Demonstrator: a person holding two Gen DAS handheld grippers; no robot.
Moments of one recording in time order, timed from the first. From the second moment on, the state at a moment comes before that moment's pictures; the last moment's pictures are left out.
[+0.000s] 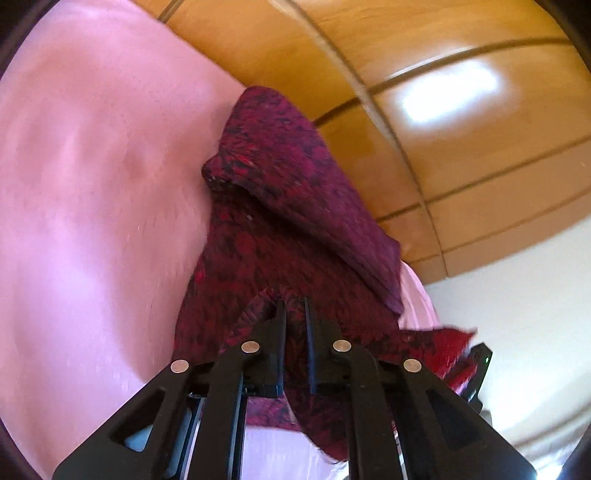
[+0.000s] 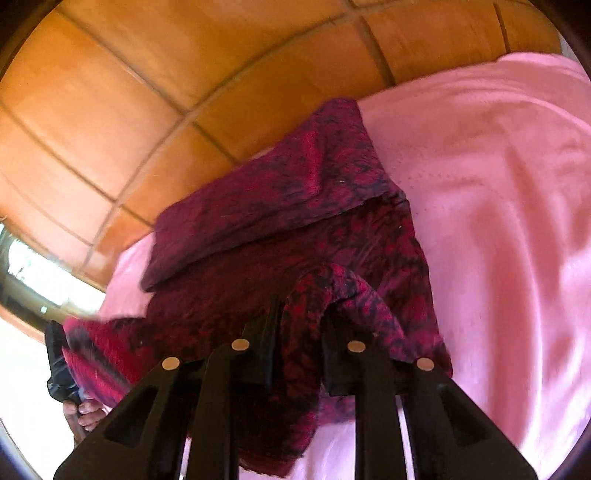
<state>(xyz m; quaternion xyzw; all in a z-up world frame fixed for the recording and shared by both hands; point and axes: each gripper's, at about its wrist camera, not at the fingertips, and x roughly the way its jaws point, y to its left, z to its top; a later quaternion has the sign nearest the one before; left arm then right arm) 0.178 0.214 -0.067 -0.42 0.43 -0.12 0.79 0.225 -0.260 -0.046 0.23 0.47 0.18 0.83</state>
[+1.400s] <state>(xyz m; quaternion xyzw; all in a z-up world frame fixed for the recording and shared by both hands) 0.105 0.223 -0.072 -0.32 0.44 -0.14 0.83 0.150 -0.305 -0.036 0.16 0.45 0.17 0.86</state>
